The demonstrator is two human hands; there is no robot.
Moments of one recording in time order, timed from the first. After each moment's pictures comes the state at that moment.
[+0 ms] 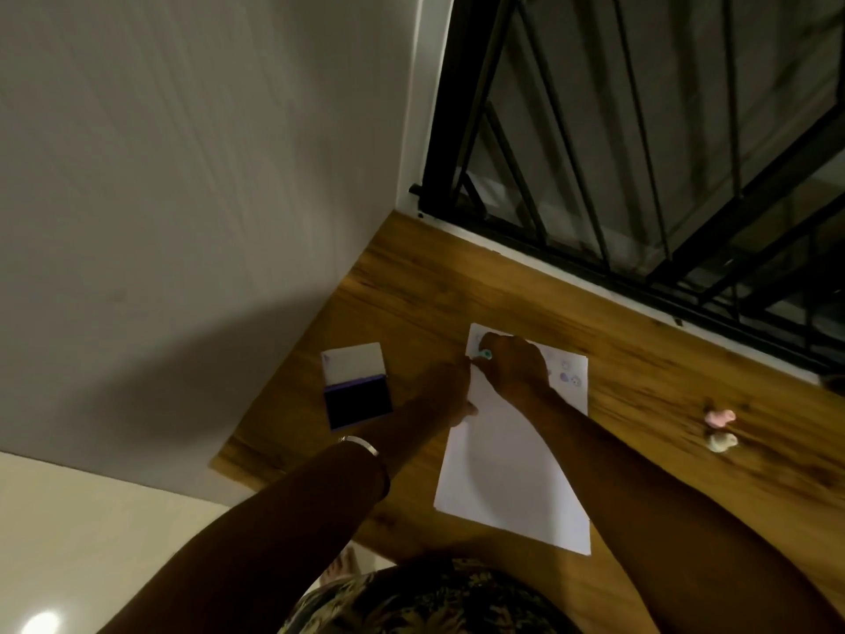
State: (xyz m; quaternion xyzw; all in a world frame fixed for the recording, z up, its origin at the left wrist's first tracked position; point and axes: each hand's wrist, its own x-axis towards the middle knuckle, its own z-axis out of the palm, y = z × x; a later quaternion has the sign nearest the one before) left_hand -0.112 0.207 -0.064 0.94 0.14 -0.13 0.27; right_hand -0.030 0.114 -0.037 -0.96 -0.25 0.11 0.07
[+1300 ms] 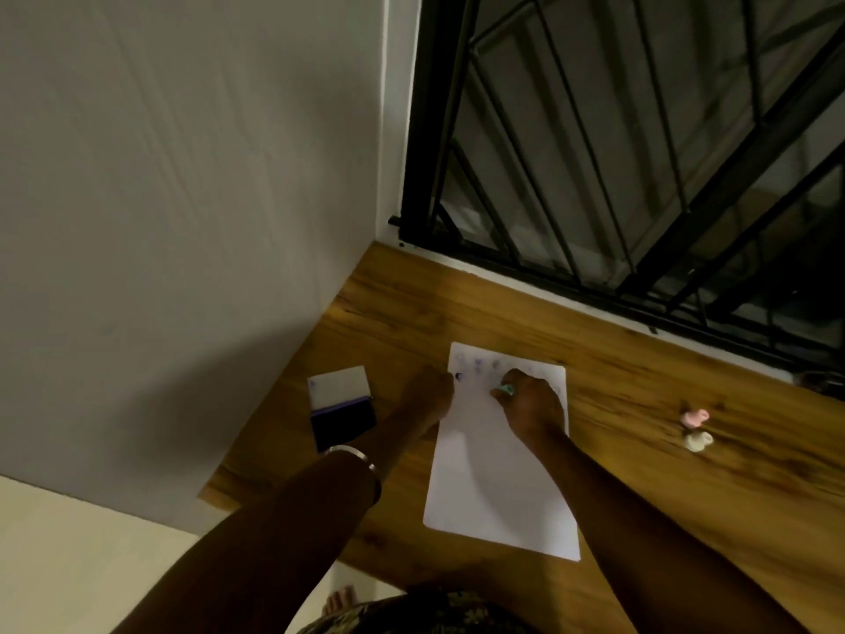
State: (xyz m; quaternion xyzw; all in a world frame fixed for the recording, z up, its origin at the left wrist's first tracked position) left_hand -0.098 0.210 -0.042 0.75 0.34 -0.07 0.56; right_hand -0.045 0.058 -0.040 -0.98 -0.14 0.06 0.14
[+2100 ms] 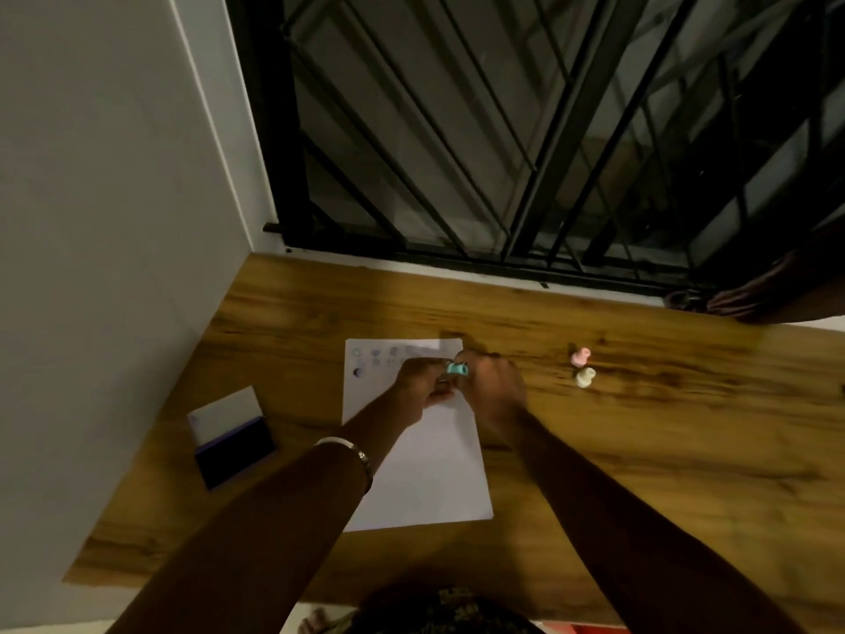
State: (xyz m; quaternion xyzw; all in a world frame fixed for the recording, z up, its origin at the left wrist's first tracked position) left_hand -0.047 0.085 -0.013 0.55 0.32 -0.17 0.75; right_hand -0.043 -0.031 -0.004 -0.98 -0.15 0.01 0.14
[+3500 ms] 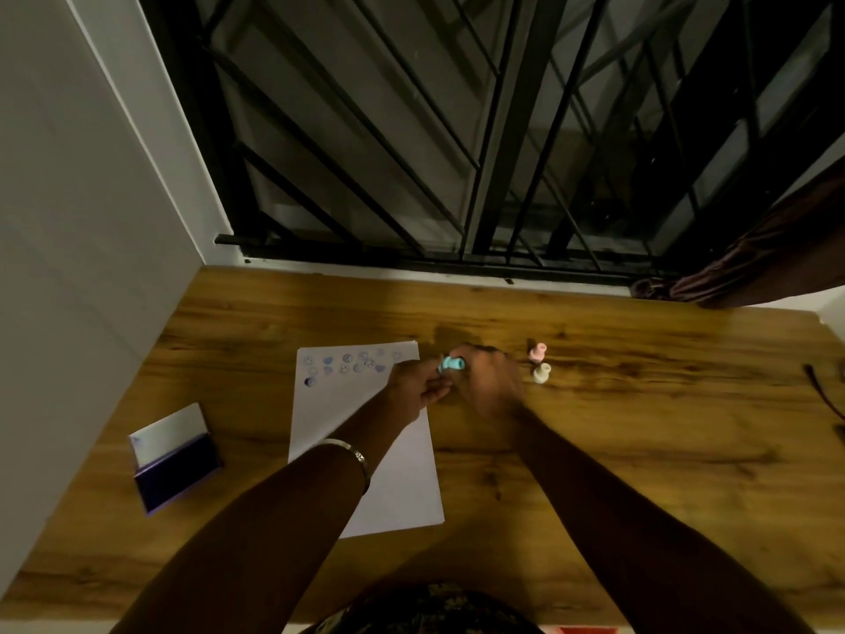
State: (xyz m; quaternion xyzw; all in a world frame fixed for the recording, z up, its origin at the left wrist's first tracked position) left_hand -0.026 0.016 -0.012 0.51 0.31 -0.18 0.78; right_hand -0.021 -0.108 0.002 -0.98 -0.16 -0.02 0.15
